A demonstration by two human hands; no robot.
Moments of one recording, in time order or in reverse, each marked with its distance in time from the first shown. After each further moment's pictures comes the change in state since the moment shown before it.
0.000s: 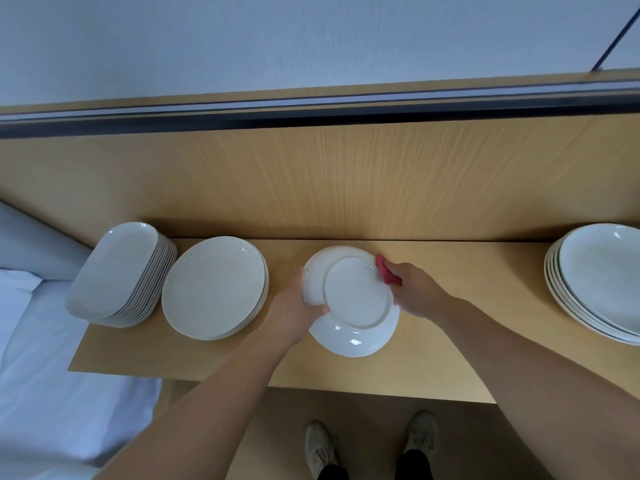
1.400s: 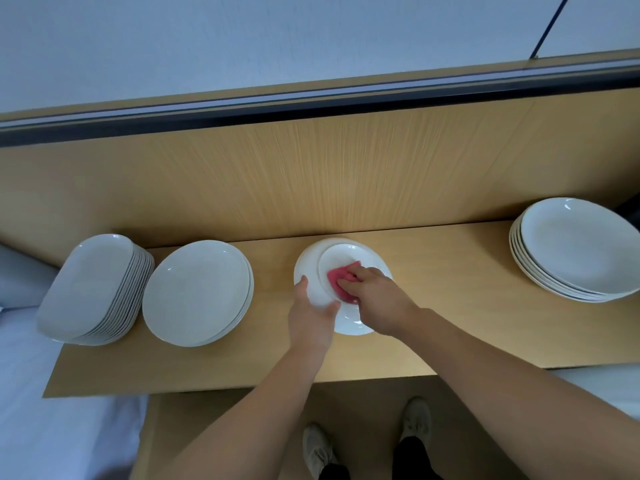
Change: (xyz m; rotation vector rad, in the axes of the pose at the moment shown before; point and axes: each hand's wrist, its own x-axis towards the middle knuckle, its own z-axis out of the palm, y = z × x) left_hand -0.012 -0.003 0.064 -0.183 0.195 -0.094; right_hand -0.053 -0.050 0.028 -0.420 0.012 -0.199
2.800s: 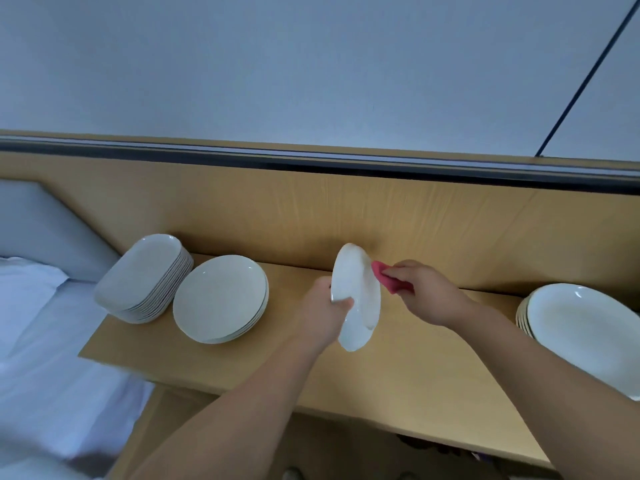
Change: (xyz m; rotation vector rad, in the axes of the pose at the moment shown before) left_hand -0.022 0.080 -0.012 -0.146 0.015 0.179; right_hand -0.013 0.054 -0.120 0.222 0.165 -0.177
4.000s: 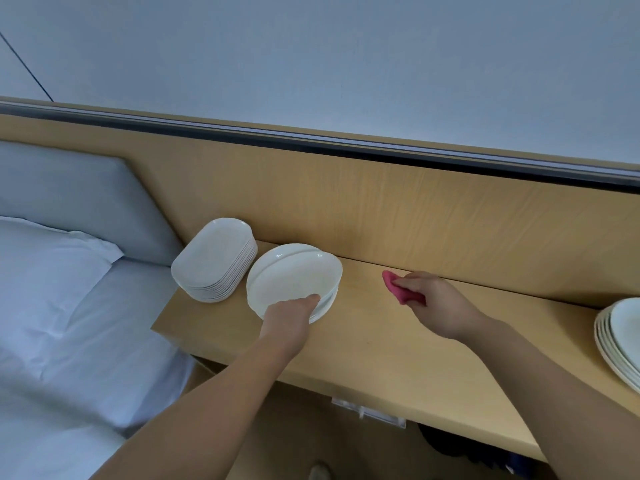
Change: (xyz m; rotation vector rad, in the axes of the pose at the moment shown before) left_hand -0.012 -0.112 -0.174 1.046 0.014 0.180; right_hand 0.025 -0.108 0.083 -0.021 -0.022 -0.022
